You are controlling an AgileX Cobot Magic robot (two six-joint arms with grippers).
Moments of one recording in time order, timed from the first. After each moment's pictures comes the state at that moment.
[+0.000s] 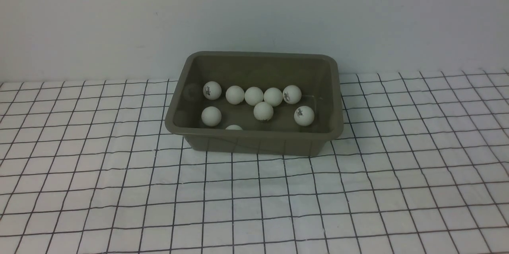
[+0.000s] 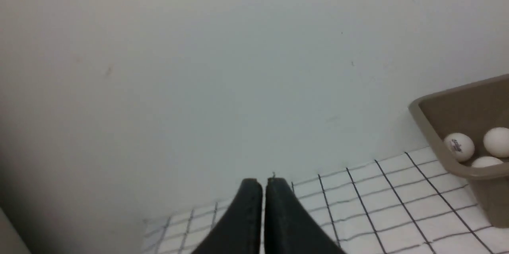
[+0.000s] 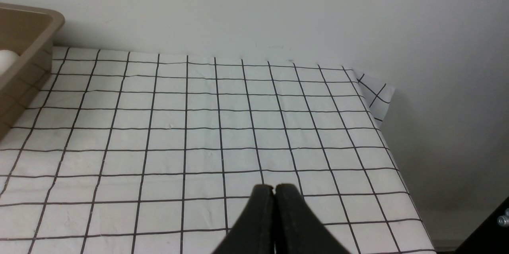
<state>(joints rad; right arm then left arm) 0.52 0.15 -0.51 -0.76 1.10 0.58 0.08 -0.01 -0.01 -1.73 -0.05 2.00</state>
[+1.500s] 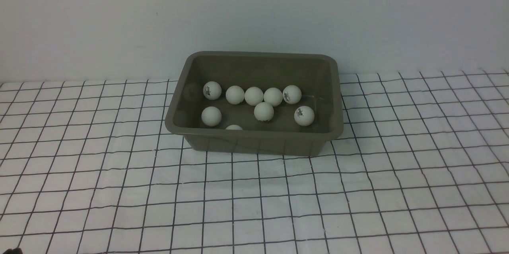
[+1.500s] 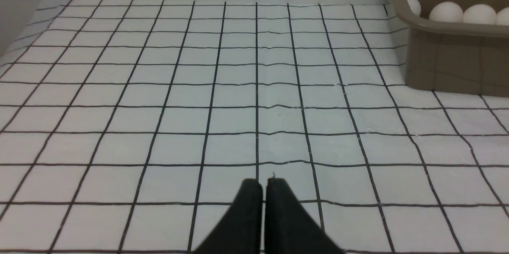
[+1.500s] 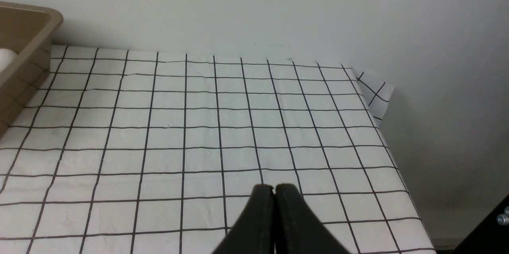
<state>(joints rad) 0.52 0.15 -0.51 -0.76 1.10 0.58 0.08 -0.01 0.03 -0.13 0.36 0.04</state>
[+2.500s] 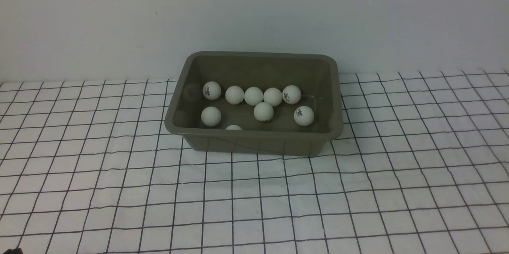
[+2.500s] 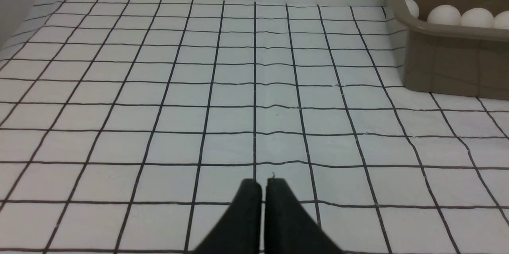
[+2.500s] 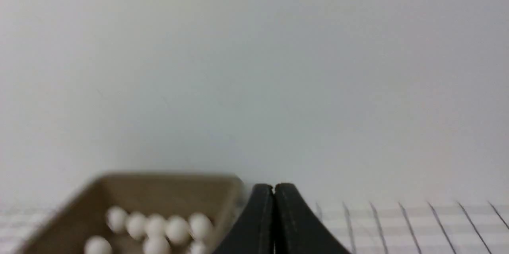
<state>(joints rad) 0.42 0.15 -0.46 -0.71 0.44 0.78 0.08 -0.01 0.03 -0.13 0.36 0.03</state>
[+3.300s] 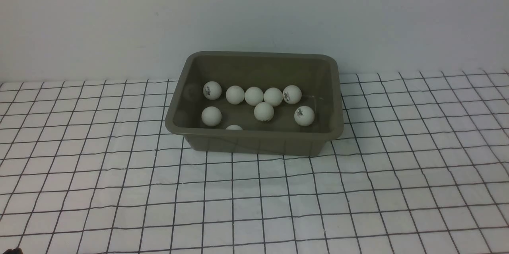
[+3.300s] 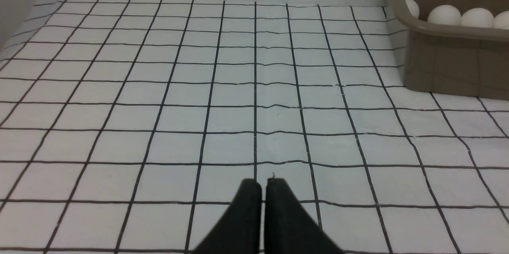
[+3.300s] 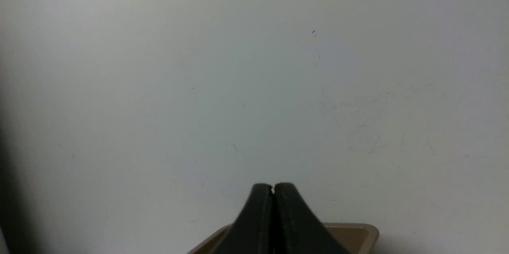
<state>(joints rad) 0.00 0.15 -0.06 -0.81 -0.40 1.13 0.08 -0.01 0.03 -0.13 0.36 0.03</state>
